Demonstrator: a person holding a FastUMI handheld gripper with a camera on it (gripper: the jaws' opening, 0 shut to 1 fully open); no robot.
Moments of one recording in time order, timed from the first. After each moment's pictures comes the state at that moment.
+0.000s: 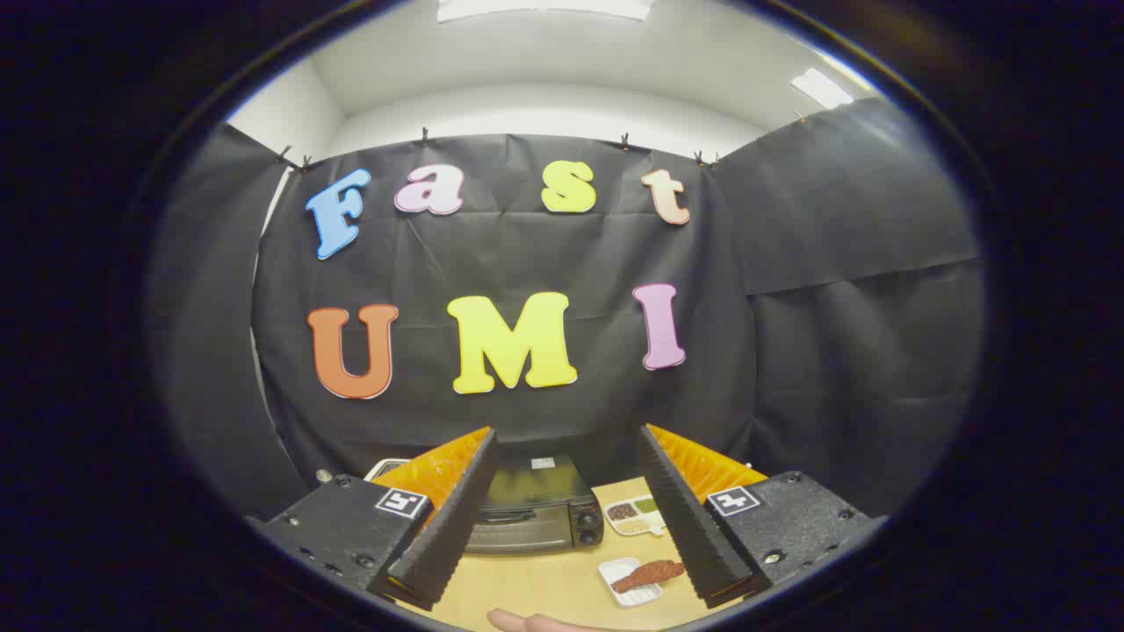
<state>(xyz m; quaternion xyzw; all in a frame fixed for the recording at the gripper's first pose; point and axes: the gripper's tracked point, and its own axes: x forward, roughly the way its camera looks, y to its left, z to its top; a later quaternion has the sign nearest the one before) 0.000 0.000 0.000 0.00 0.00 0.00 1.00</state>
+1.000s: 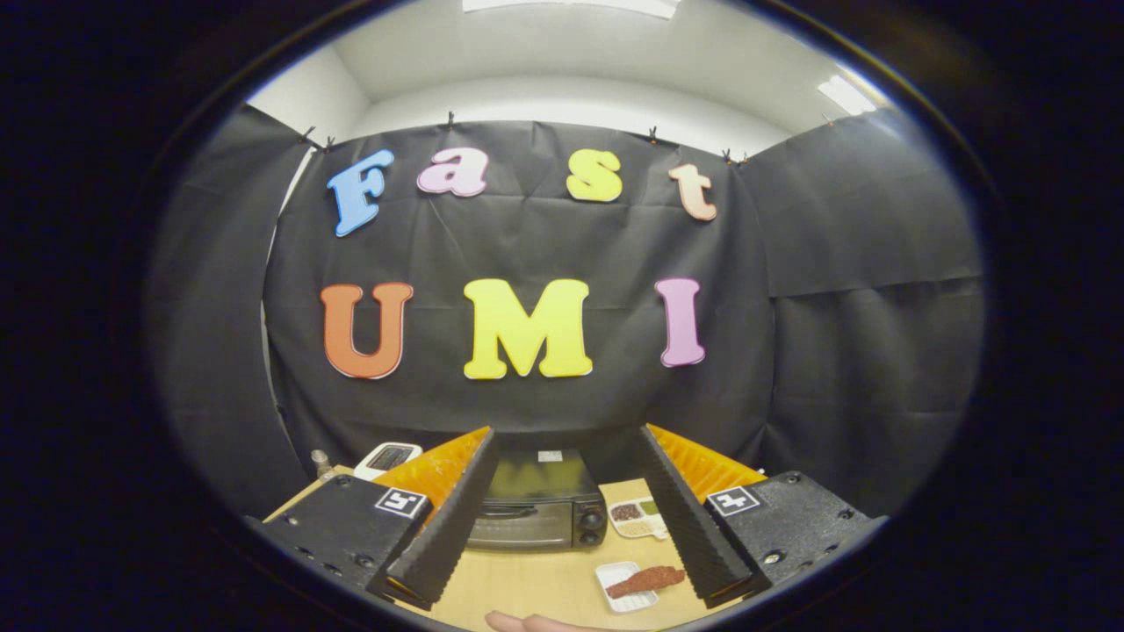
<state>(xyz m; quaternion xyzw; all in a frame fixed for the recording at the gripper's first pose) 0.041 0.022 -0.033 -0.03 0.01 0.05 1.00</state>
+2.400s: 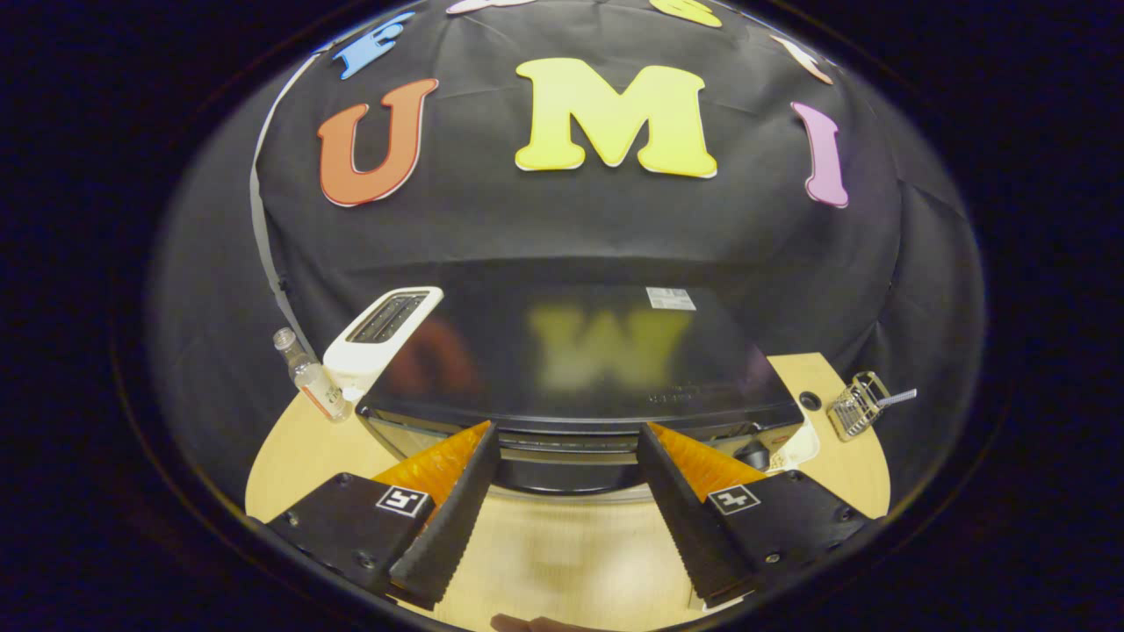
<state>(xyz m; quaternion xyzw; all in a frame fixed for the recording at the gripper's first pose) 0.189 0.107 -0.243 -0.06 0.31 0.10 0.94</state>
